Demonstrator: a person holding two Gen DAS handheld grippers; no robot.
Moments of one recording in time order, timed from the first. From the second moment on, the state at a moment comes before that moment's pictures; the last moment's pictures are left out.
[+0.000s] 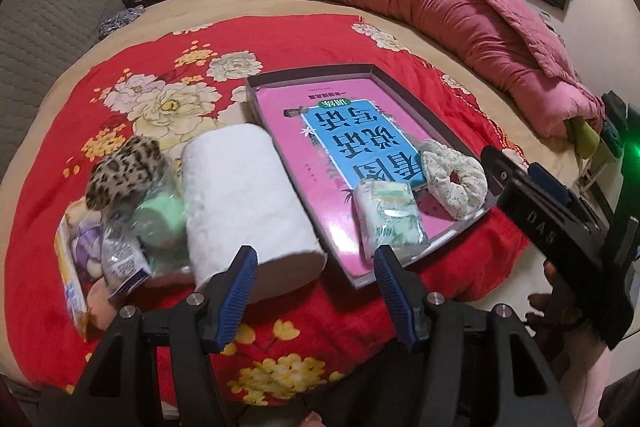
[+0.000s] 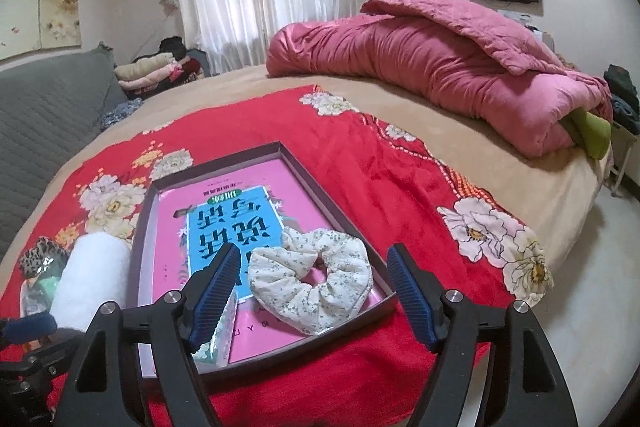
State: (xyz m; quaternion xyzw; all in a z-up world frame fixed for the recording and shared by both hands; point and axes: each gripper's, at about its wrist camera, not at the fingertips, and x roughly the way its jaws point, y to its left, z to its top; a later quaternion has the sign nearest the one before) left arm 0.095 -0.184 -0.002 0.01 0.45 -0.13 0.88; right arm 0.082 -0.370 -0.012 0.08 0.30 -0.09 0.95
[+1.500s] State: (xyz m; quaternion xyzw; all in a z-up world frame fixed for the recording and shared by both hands) left arm 0.041 0.037 0.002 -0.21 0.43 -0.03 0.88; right arm 0.007 -0.178 0.064 -0.07 0.23 0.17 0.96
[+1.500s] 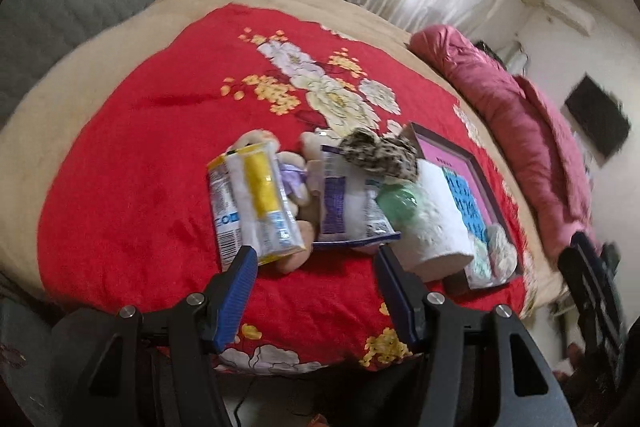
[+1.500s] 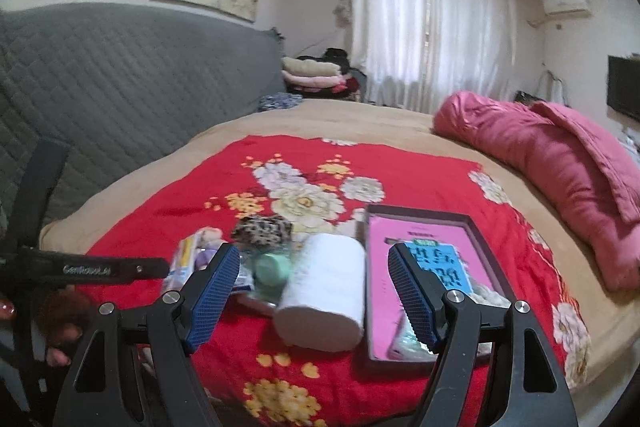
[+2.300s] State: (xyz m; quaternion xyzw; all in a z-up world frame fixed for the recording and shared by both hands) left arm 0.101 0.088 -0.077 -0.35 0.46 -0.02 0.82; right arm 0.052 -0.150 0.034 -0.06 0.27 0.21 0.94
